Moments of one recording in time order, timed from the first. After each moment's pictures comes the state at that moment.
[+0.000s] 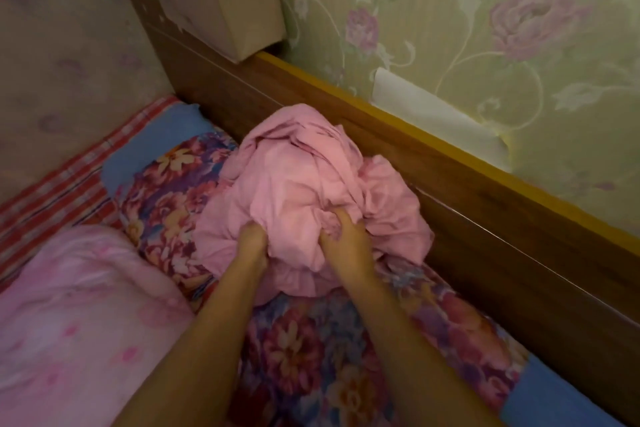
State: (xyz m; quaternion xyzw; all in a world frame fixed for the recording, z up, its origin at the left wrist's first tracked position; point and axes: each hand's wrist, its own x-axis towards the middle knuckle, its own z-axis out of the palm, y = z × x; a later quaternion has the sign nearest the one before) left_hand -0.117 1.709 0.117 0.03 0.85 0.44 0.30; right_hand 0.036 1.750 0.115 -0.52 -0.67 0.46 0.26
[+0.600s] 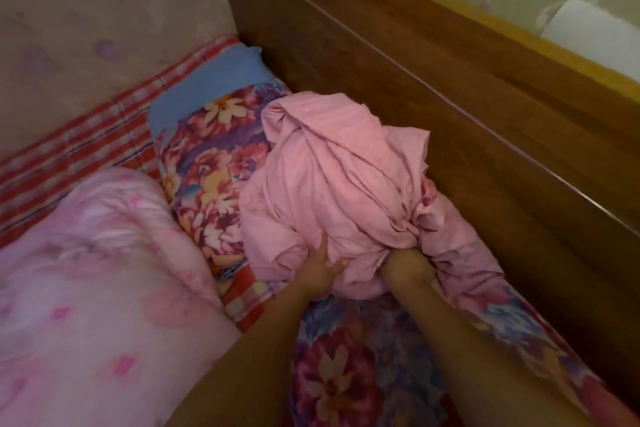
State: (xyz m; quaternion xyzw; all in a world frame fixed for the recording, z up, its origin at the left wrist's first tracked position) left_hand -0.171 1.701 -0.065 0.31 0.83 0.19 0.43; right_hand -0.043 1.808 -0.059 -0.57 -0.75 0.29 -0.15
